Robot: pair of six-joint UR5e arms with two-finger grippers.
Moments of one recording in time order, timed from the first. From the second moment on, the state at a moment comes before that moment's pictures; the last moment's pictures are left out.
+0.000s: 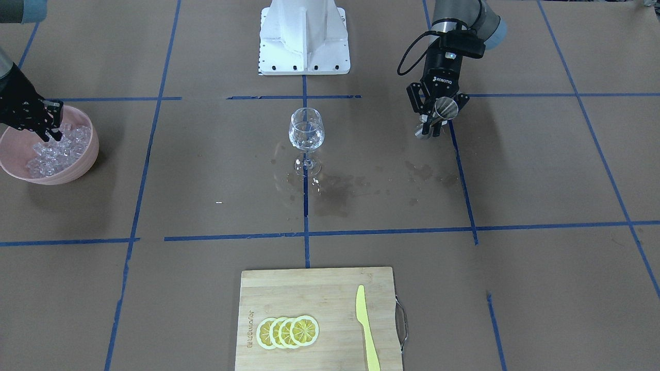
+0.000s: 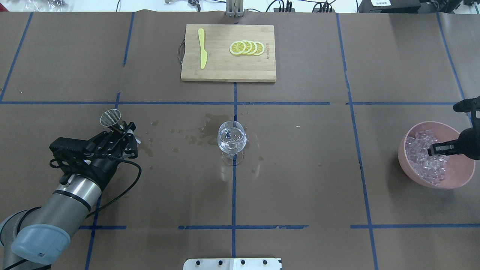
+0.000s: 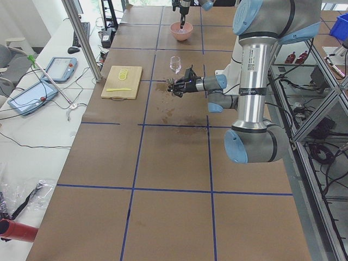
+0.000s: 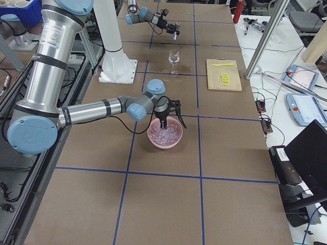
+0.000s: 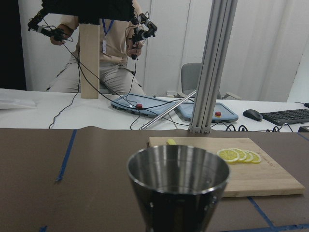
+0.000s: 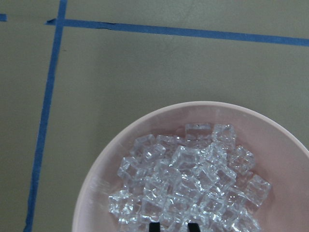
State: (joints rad) left arm -0.20 -1.59 -1.92 -2.56 -0.65 -1.12; right arm 0.89 -1.86 2.03 -1.06 2.02 0.83
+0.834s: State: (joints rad) left arm -0.20 -1.49 -1.84 -2.56 -0.51 -1.24; right arm 0.88 -1.83 2.11 -1.06 2.05 0.96
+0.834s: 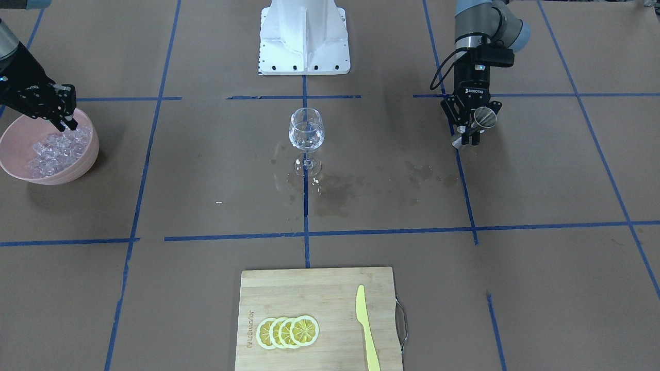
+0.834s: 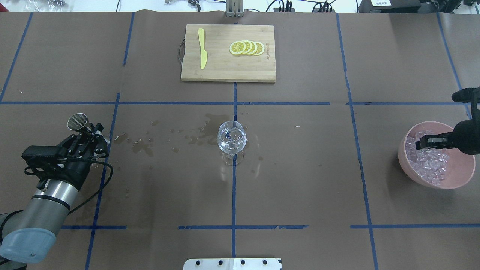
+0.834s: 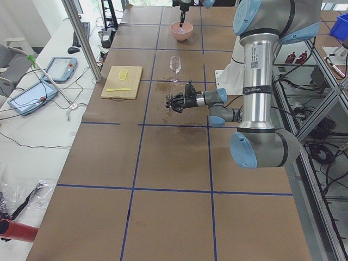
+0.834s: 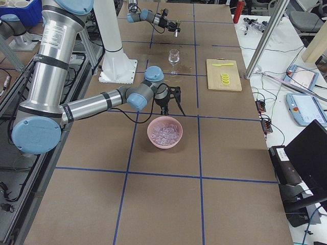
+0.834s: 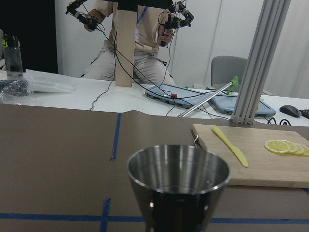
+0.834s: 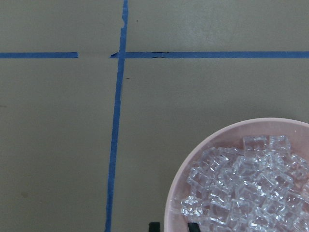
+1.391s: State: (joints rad) left arm -0.20 -1.48 -1.75 -2.55 -0.43 -1.52; right arm 0.87 -1.78 2.12 -1.06 2.06 1.03
